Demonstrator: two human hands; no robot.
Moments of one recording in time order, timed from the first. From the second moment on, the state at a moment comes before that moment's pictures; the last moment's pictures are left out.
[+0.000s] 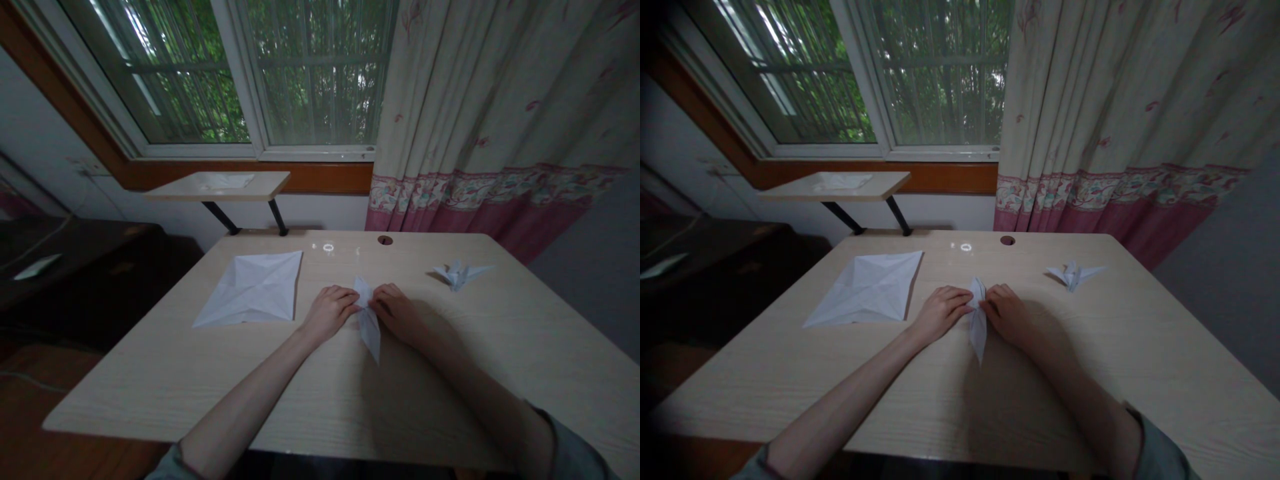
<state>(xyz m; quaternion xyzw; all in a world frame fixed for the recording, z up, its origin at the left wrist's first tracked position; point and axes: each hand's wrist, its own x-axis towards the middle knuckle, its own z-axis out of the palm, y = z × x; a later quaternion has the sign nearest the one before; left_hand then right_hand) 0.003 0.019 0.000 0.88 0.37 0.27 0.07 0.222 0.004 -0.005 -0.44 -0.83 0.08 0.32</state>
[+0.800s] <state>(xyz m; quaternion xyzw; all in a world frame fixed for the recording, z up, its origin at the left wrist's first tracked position) 0.003 0.010 0.013 0.85 0.33 0.40 0.12 0.231 -0.001 -0.008 -0.44 -0.81 -0.06 0.38</state>
